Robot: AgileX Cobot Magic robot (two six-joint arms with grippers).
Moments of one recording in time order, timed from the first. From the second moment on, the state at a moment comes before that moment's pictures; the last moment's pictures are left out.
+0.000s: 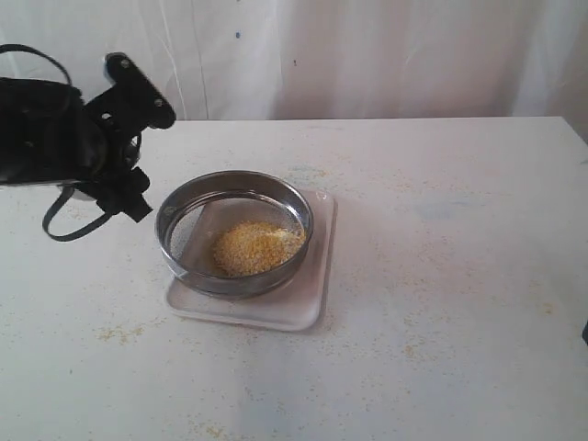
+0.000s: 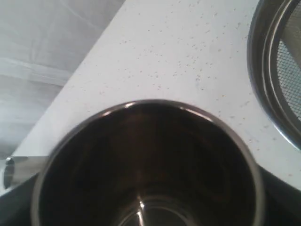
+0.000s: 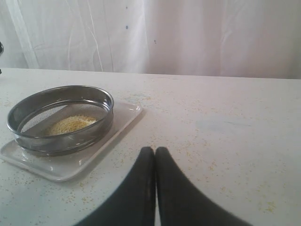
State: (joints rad) left arm -0.43 1.61 -1.04 1.16 0.66 -0.65; right arm 0.34 0.01 -0.01 0.01 0.19 0.03
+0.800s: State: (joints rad) left arm 0.09 1.48 -0.54 0.45 -0.37 -0.42; right arm 0.34 0.01 -0.01 0.01 0.19 0.03
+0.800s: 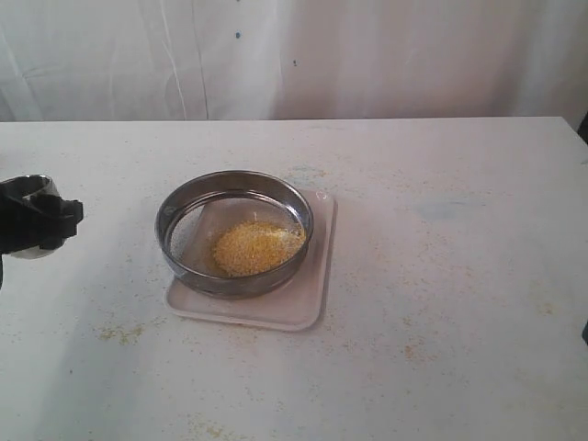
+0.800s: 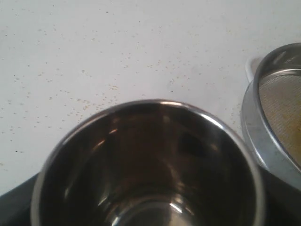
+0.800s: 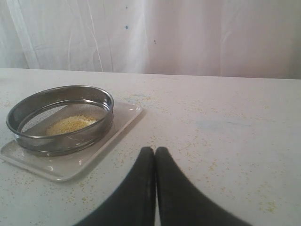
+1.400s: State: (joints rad) left arm 0.09 1.67 -0.46 0.25 -0.74 -0.22; right arm 0.34 0.01 -0.01 0.01 0.19 0.03
